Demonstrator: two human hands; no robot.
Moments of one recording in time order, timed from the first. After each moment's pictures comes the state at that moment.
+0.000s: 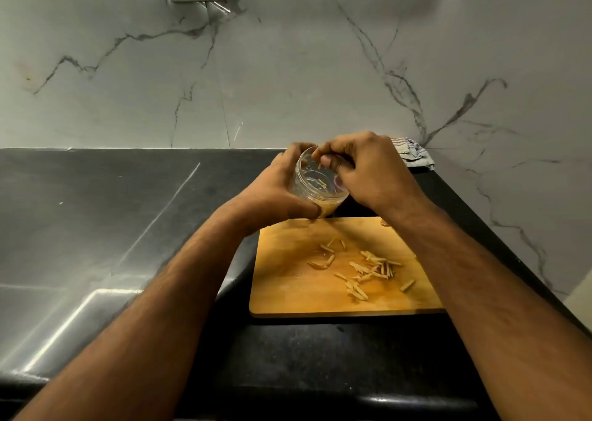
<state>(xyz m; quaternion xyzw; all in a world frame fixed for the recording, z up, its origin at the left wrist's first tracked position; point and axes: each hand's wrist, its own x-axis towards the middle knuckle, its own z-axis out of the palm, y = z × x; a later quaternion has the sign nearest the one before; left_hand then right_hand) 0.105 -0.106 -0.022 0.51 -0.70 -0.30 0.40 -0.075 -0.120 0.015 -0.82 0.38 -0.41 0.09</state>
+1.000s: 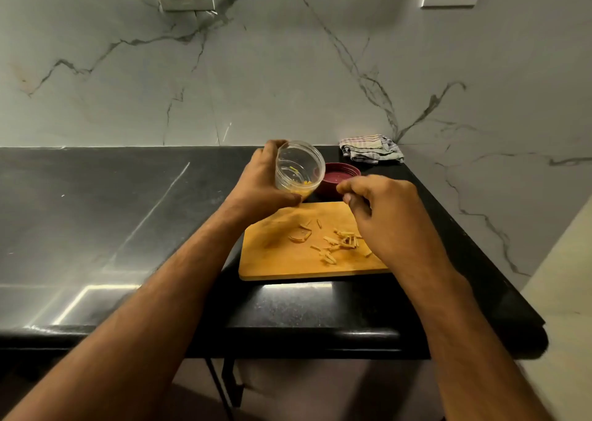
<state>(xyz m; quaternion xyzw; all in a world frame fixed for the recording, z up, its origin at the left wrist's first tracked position) 0.086 -0.081 -0.027 0.57 -0.69 -0.13 0.43 -0.132 -0.022 -0.010 -0.79 0.48 -0.39 0.00</state>
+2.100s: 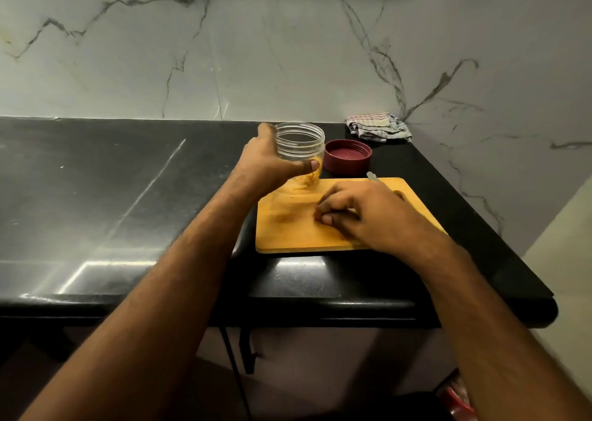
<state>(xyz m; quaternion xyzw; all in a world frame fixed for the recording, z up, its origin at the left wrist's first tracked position) 0.093 -0.070 -0.023 0.64 -0.59 -0.22 0.44 -0.113 -0.025 -0.025 -0.90 0.37 -0.19 0.15</state>
